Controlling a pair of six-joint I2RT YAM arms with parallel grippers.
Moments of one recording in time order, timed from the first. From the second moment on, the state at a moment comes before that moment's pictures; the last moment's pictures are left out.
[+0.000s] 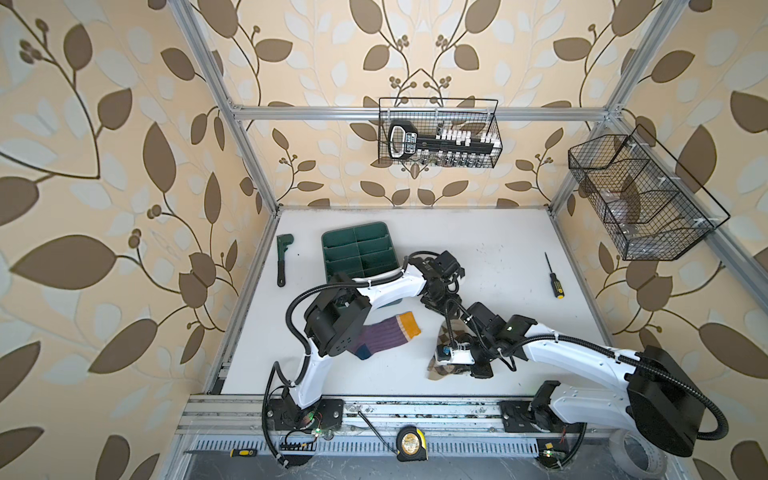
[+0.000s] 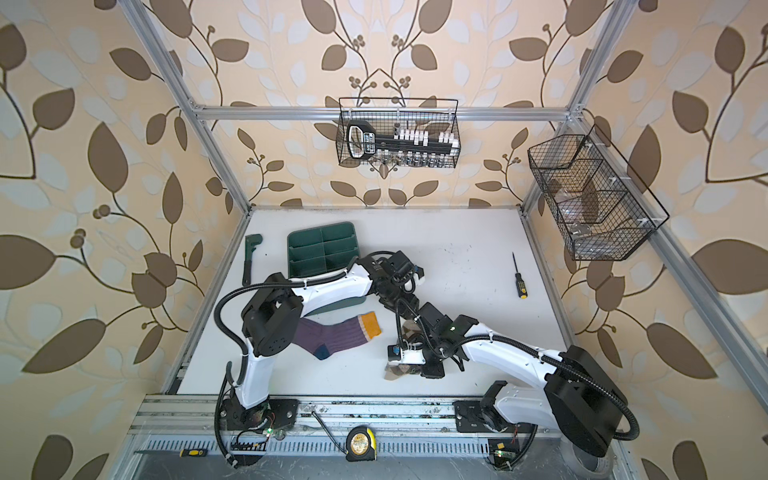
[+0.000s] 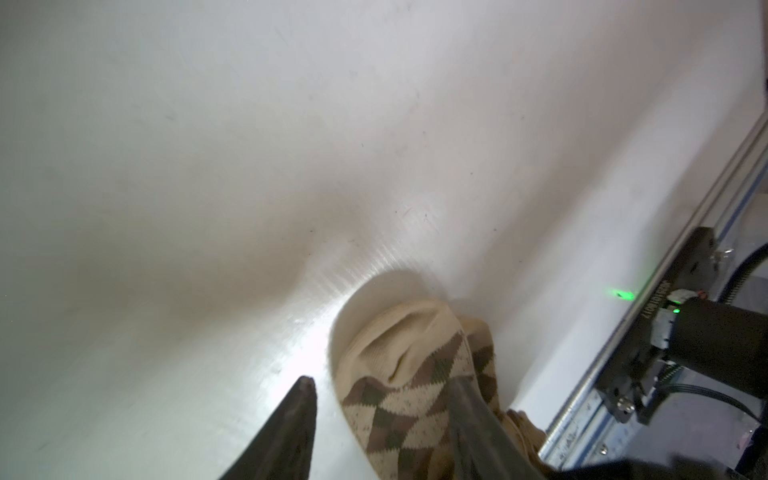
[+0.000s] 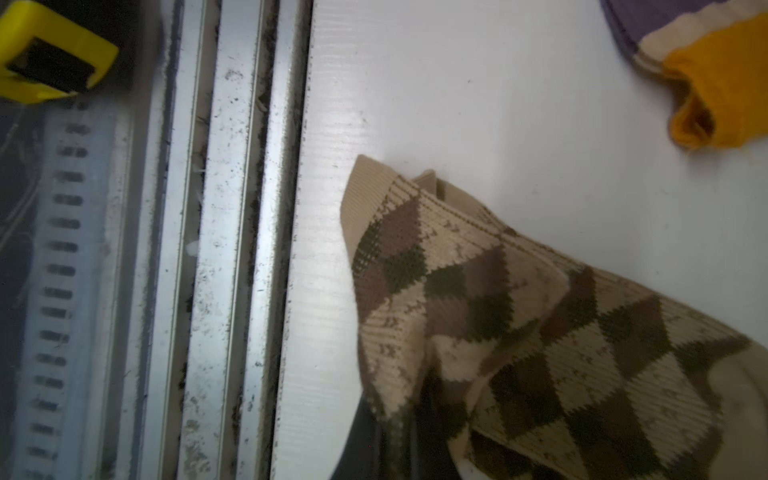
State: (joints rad) left arm -0.82 2.00 1.58 -0.70 0.33 -0.29; right arm 0.74 1.24 0.58 -0.66 -0.41 -0.81
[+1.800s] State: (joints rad) left arm -1.27 1.76 0.91 -0.14 -0.24 0.46; right arm 0.46 1.72 0.88 -0.87 -0.73 -0.86
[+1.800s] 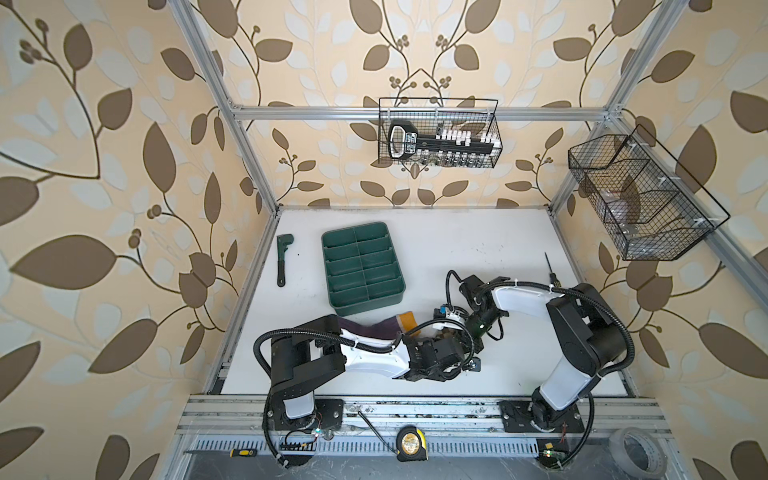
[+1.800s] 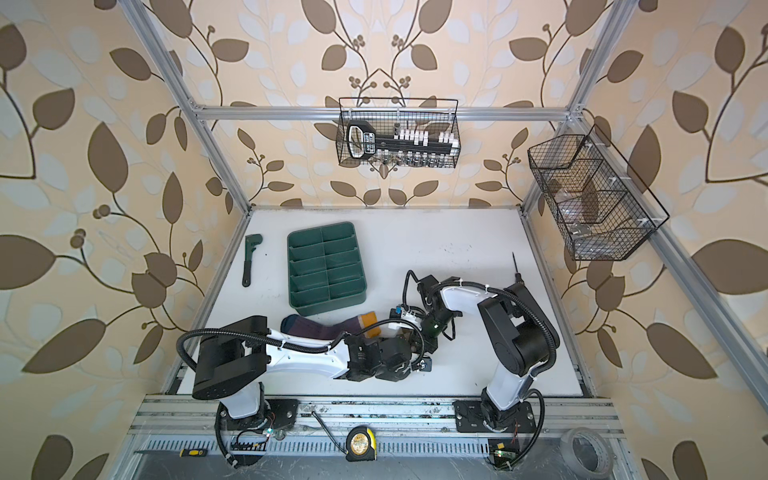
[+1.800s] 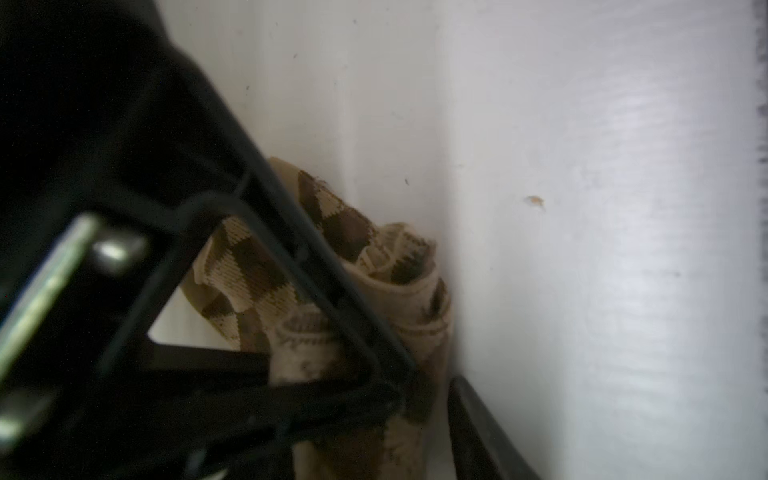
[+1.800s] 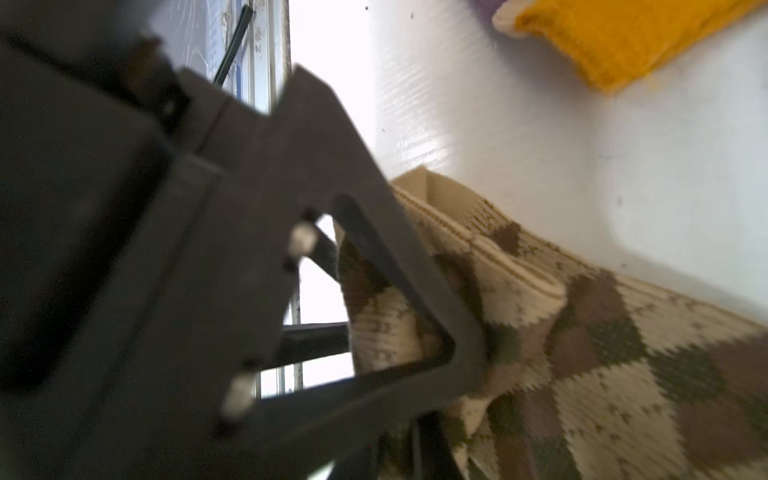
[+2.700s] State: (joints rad) left arm -1.11 2.04 1.47 -0.73 0.22 0.20; right arm 0.07 1.00 0.73 -0.48 -0.02 -0.35
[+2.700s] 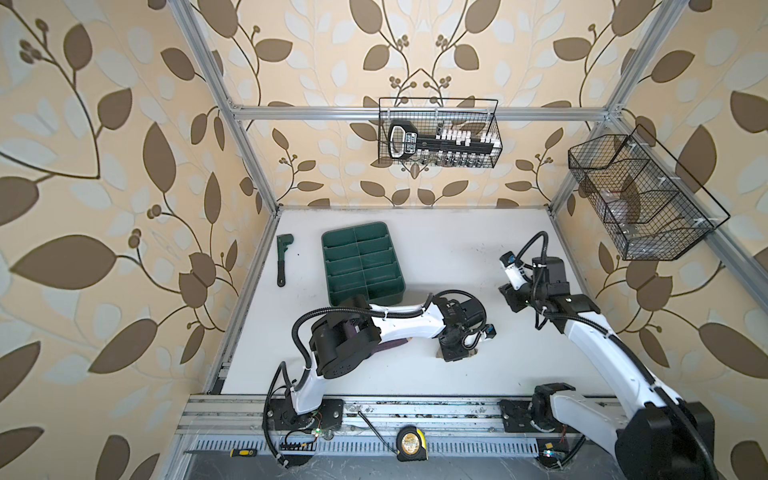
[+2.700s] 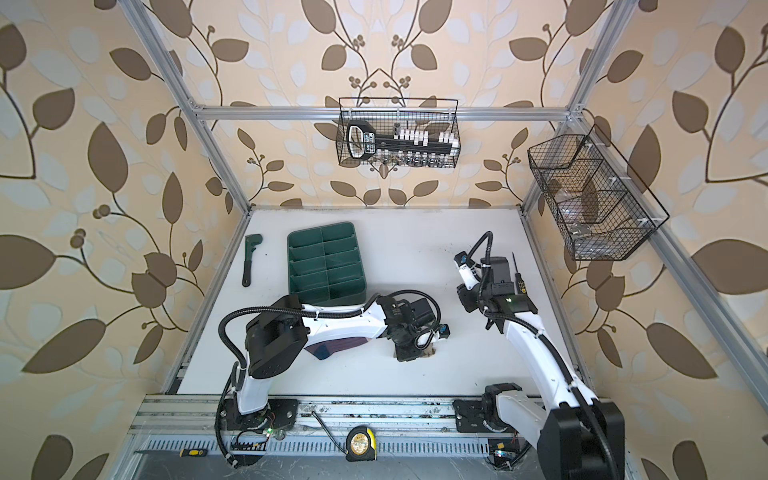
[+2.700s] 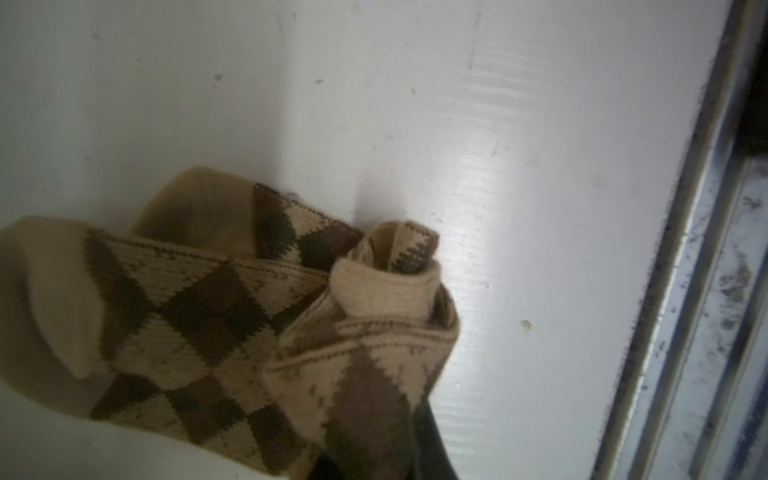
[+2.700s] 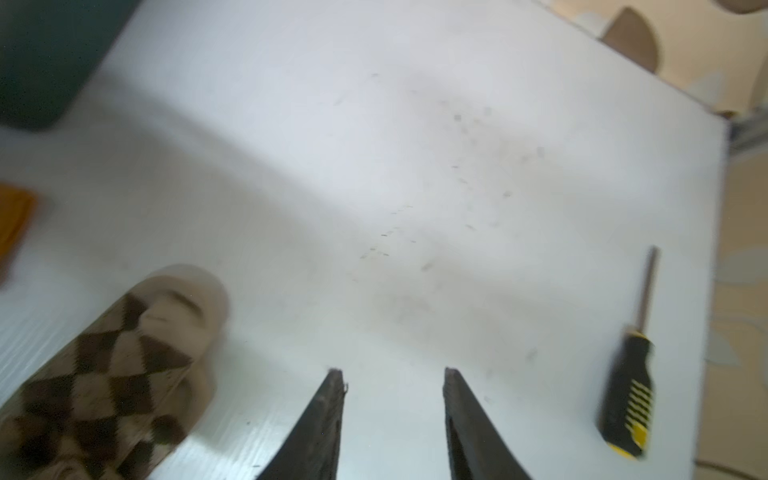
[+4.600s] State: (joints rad) left arm -0.88 2.38 1.86 -1.24 0.77 0.14; right arm 1.04 1.25 0.45 -0.33 0.42 -0.74
